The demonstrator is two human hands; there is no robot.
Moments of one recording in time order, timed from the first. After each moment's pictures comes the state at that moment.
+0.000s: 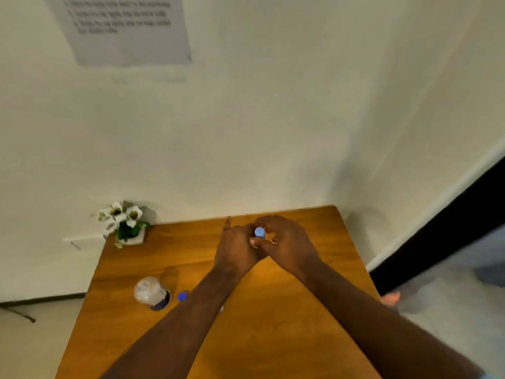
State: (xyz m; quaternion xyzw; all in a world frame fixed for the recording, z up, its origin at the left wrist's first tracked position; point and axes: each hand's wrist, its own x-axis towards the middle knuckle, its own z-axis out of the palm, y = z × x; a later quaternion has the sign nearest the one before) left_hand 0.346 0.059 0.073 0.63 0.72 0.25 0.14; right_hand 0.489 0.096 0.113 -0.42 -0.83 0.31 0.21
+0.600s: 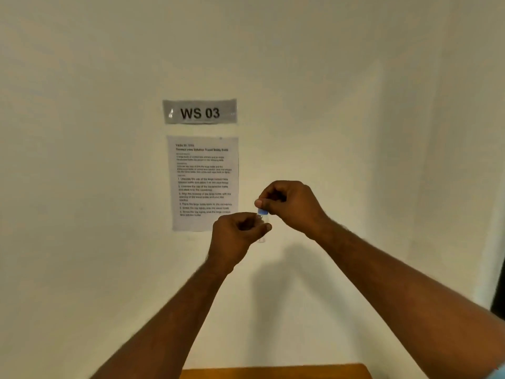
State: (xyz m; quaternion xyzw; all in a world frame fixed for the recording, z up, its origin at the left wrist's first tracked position) left_hand 0.297 0.056 0.402 0.54 0.53 0.64 0.11; right_hand 0.443 0.122 0.473 -0.25 -0.83 0.24 0.44
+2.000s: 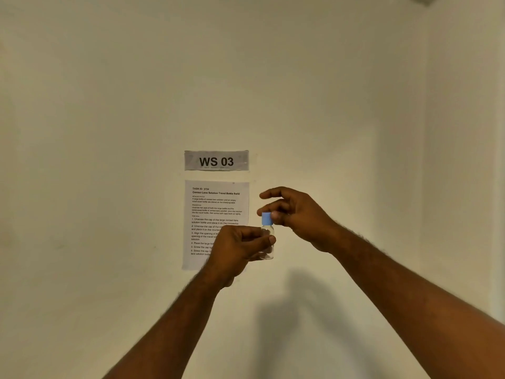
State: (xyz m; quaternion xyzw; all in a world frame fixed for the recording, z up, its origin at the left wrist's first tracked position) left_hand 0.290 0.019 0.472 0.57 0.44 0.66 0.22; right_hand 0.447 0.091 0.540 -0.14 -0.84 0.33 0.41
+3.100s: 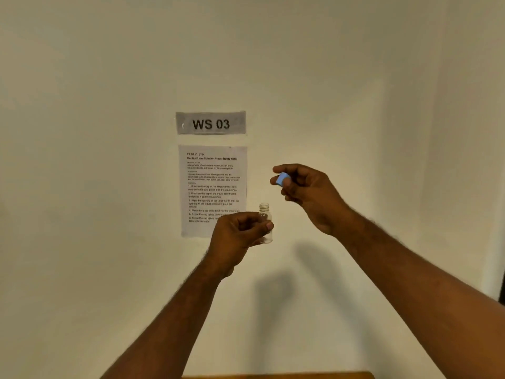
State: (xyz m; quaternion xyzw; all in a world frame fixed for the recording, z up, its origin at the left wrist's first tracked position) left_hand 0.285 0.025 0.418 0.53 0.44 0.69 0.24; right_hand 0.455 0.101 0.499 -0.12 -0.74 0.44 0.48
